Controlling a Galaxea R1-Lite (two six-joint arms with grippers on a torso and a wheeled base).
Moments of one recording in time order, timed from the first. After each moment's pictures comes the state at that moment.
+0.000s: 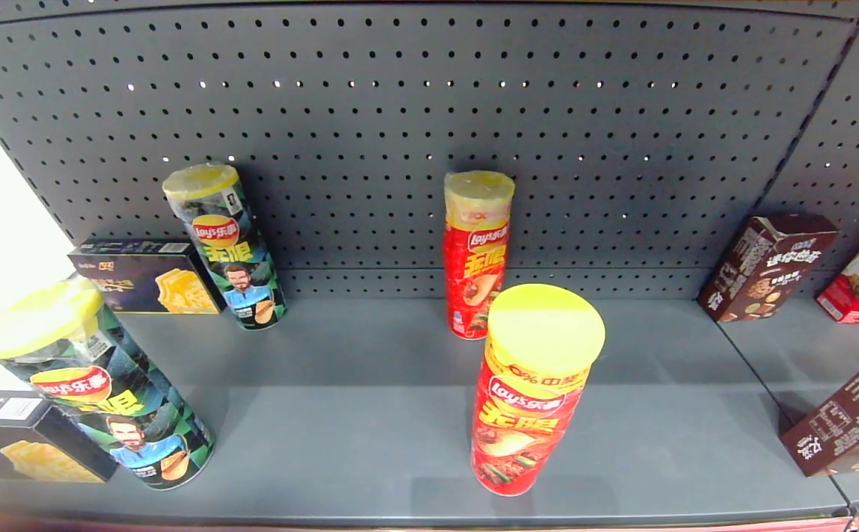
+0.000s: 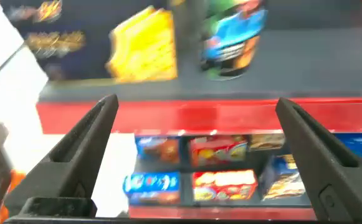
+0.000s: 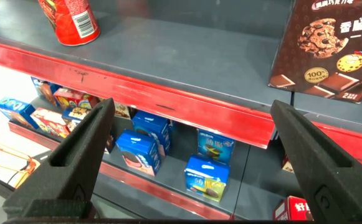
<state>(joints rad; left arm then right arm) 0.00 0.00 0.00 0.00 0.01 0.03 0.38 0.00 0.00 0.00 0.03 -0.01</state>
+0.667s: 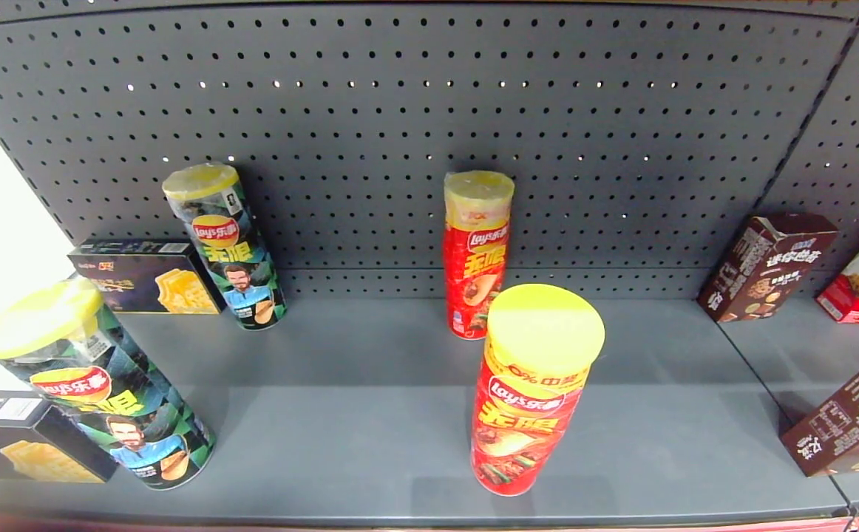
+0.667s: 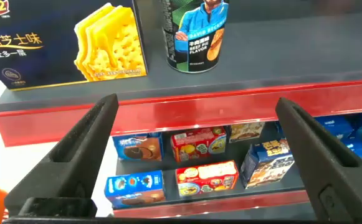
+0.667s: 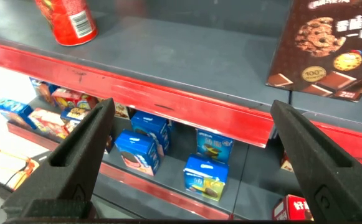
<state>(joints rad) 0.00 0.00 0.00 0.00 -0.09 0.03 0.36 0.00 0.00 0.00 0.01 -0.01</state>
